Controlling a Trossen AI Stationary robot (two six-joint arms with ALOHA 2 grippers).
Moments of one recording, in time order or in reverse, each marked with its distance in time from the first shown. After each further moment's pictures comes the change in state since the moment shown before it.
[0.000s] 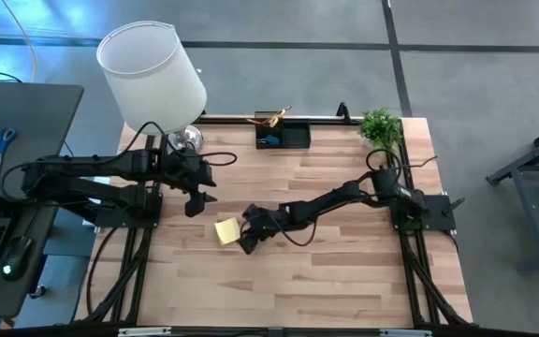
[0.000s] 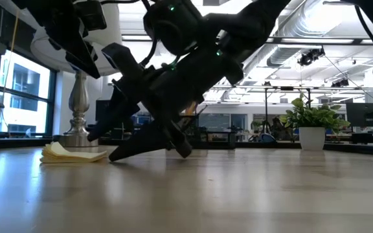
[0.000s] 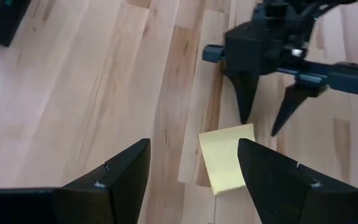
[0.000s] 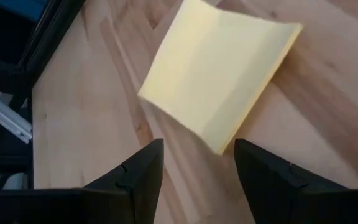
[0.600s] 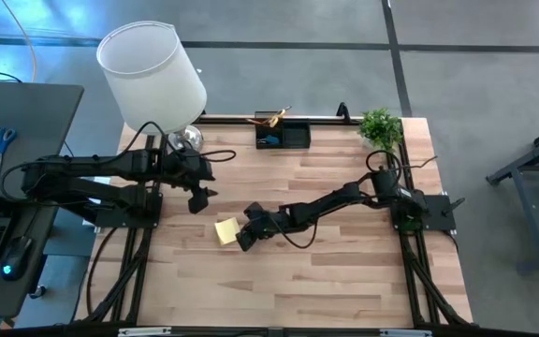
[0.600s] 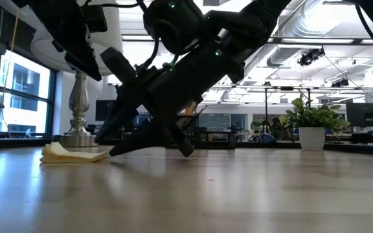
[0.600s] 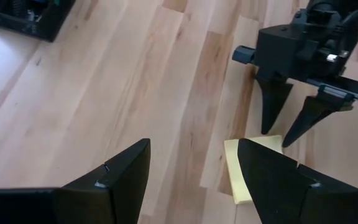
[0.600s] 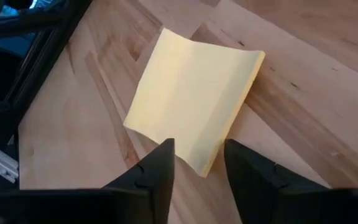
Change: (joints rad) left arm 0.000 0.000 0.000 0.001 -0.115 -0.053; right arm 0.013 0.001 0.000 0.011 0.139 0.074
